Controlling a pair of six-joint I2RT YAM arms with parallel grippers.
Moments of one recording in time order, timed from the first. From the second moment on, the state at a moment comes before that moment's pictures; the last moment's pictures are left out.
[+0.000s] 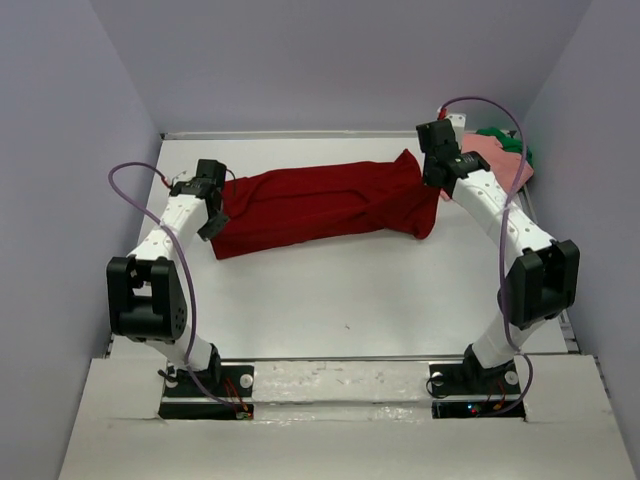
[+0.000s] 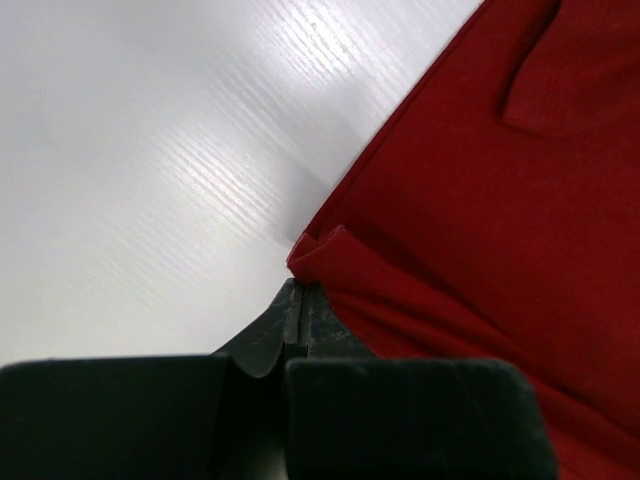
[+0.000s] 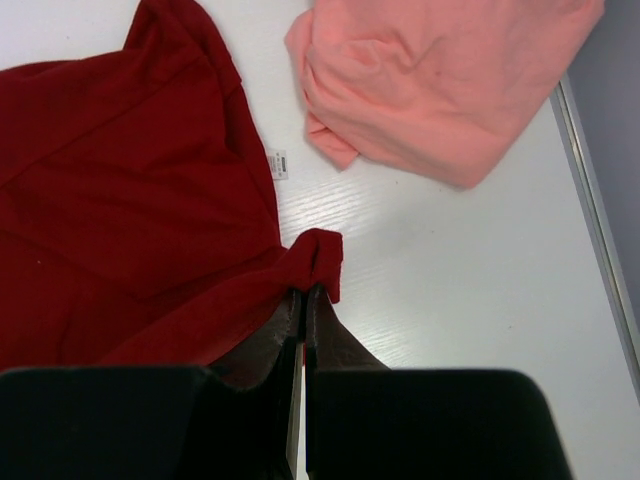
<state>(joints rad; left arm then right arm) -0.10 1.56 1.20 -0.83 -0.42 -0.79 0.32 1.67 1.56 -0.67 0.60 0.33</state>
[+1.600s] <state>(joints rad) -0.11 1.99 1.66 -0.91 -0.48 -0.72 0.26 2.07 1.96 -0.66 0.50 0.13</state>
